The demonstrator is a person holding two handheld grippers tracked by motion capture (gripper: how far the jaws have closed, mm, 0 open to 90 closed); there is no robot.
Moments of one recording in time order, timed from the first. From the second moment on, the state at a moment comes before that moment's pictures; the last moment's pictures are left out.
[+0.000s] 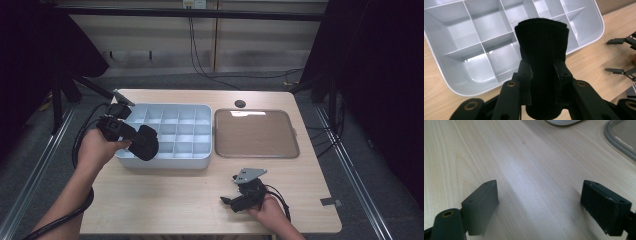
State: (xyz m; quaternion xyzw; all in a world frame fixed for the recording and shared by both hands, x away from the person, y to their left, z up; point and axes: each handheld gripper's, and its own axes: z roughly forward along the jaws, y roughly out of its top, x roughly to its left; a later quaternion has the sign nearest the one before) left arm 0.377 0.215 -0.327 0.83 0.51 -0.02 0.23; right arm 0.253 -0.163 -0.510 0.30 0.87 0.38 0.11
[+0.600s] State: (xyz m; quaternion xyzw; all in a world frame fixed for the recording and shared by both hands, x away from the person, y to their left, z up) left arm 0.394 0.225 -0.339 0.82 0.53 0.00 0.22; right arm 0.253 -0.163 -0.511 0.30 0.87 0.38 0.11
